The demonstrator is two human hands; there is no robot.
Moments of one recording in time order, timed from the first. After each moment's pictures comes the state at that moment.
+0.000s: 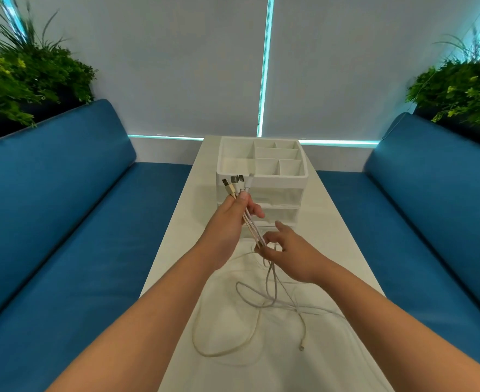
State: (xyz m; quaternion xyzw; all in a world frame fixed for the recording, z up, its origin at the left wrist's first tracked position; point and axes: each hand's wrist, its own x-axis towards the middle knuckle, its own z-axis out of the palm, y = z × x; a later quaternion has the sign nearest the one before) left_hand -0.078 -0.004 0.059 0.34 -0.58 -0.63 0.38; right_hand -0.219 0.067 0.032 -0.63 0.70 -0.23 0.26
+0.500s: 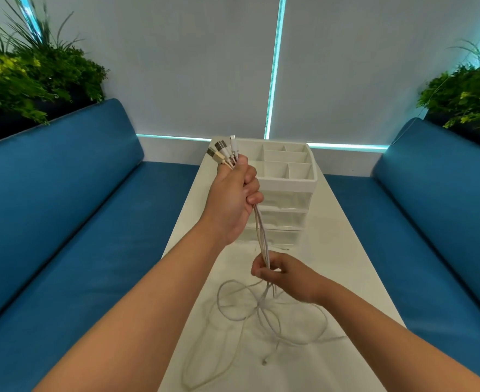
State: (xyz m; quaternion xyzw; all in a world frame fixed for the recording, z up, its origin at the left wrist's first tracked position) left_hand -0.075 -0.006 0.116 0.19 -0.41 -0.74 0.50; right_hand -0.210 0.068 0.003 -0.64 0.61 -0.28 0.37
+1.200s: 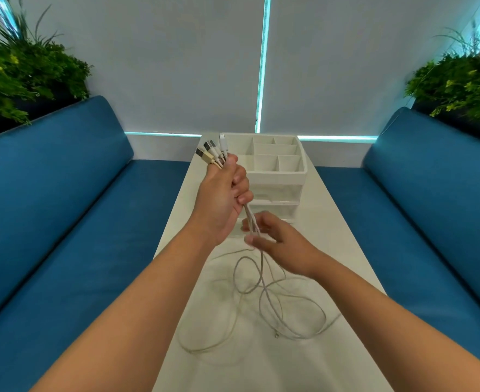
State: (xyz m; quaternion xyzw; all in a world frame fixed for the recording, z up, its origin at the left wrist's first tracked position) left_hand -0.075 -0.004 0.109 0.18 -0.42 -0.74 0.49; right_hand -0.210 0.059 0.031 -0.63 0.58 -0.39 0.33
